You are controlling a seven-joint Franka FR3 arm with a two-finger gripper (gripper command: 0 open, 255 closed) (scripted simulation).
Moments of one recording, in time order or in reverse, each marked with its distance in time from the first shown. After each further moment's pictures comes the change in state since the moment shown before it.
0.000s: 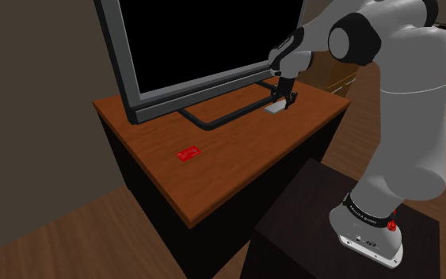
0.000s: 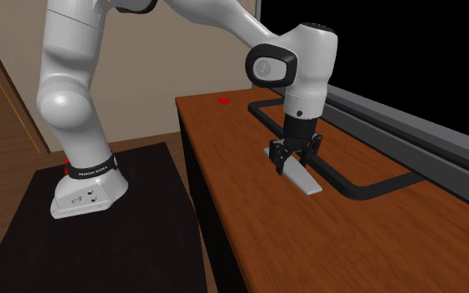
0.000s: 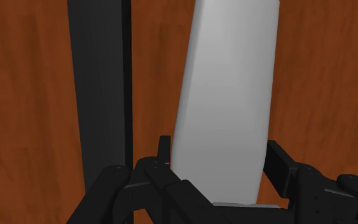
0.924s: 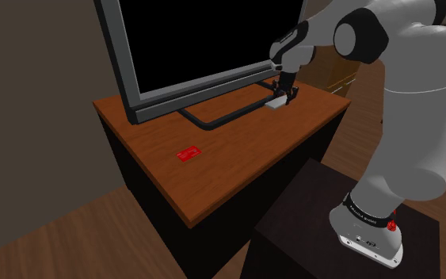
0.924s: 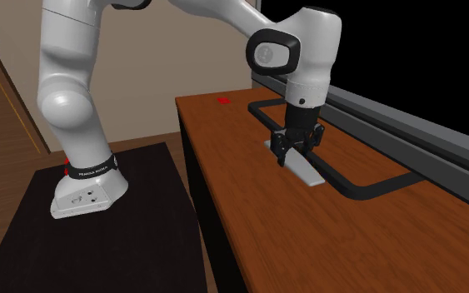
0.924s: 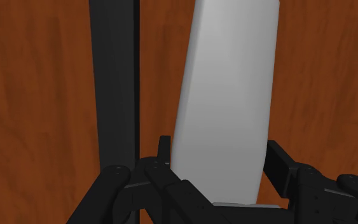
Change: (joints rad) arm 0.020 -0.038 -0.025 0.023 -0.039 -0.050 0.026
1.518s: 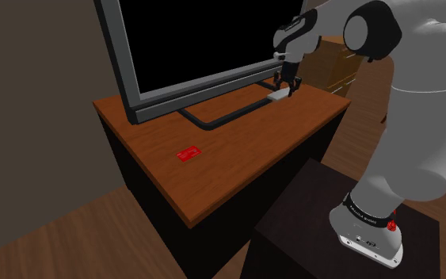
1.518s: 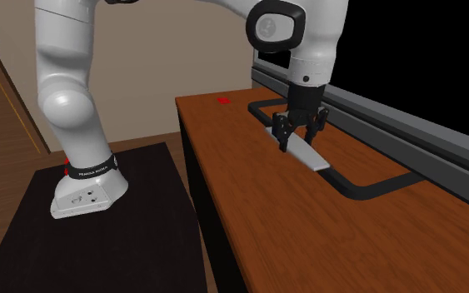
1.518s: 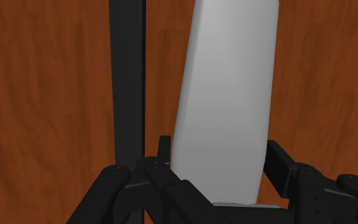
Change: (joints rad) arm 0.027 -0.064 -0.038 0.048 -0.063 -0.091 0.038
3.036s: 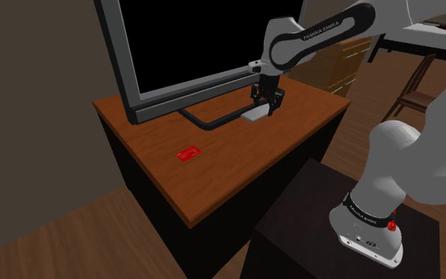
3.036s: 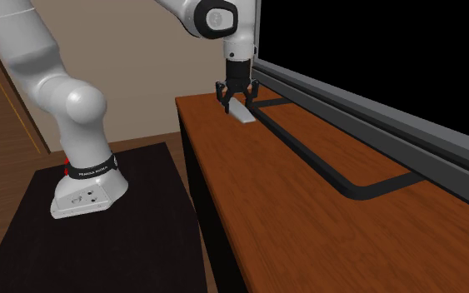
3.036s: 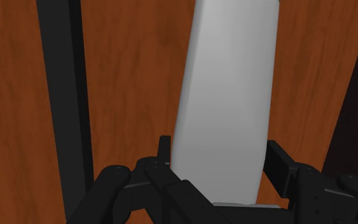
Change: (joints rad) arm 0.354 -0.568 0.175 -0.469 -0.467 0.091 0.748
